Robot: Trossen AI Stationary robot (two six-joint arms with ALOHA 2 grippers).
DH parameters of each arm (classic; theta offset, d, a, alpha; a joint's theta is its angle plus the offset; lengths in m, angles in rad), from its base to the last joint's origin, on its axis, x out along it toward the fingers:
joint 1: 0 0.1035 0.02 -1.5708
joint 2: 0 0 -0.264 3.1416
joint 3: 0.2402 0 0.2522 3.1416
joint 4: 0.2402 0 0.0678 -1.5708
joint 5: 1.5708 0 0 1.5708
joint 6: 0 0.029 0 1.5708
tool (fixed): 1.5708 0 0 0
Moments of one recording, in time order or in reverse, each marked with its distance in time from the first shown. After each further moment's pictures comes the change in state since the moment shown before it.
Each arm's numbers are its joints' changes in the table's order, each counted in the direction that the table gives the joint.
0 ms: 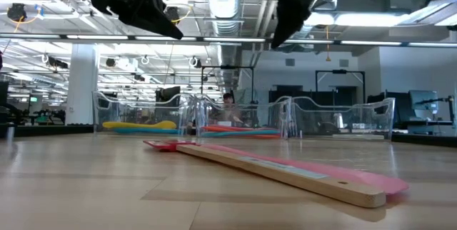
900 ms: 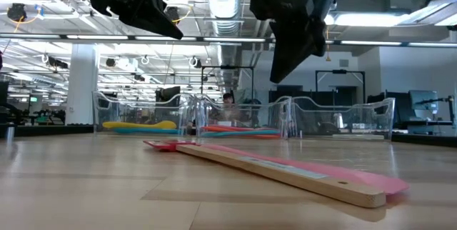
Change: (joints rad) left arm 0.000 0.000 0.000 0.000 0.000 0.022; right arm 0.401 0.199 -0.116 -0.148 0.121 0.718
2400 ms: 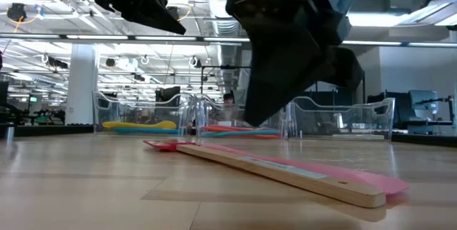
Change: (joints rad) left arm 0.000 0.000 0.001 -0.034 0.003 -0.002; right arm 0.286 0.340 0.210 -0.135 0.017 0.566
